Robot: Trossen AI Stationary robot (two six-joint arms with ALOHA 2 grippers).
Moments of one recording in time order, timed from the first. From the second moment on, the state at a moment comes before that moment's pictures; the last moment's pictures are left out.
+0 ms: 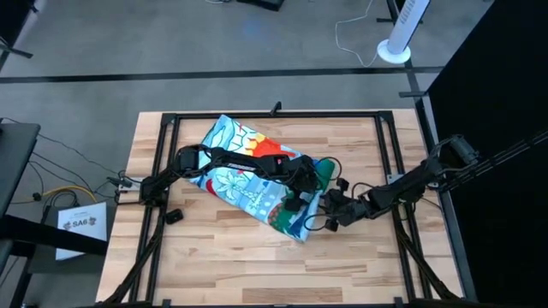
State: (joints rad) left arm 0.10 2.33 1.68 -0.22 0.29 0.43; right arm 0.40 1.43 0.43 0.11 0.61 0.46
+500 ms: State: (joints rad) left arm 0.10 2.28 1.68 -0.33 0.26 0.45; right arm 0.35 1.43 0.44 0.18 0.61 0.38
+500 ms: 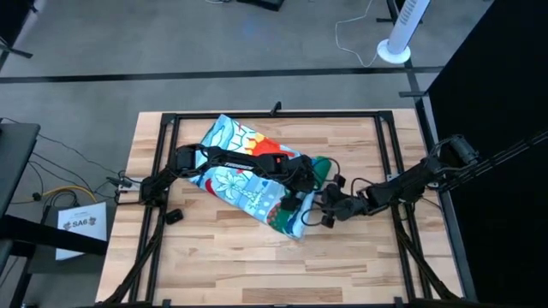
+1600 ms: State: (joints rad) left arm 0.10 2.11 1.68 -0.57 0.02 0.50; right arm 0.23 1.46 0.44 0.30 0.55 0.20
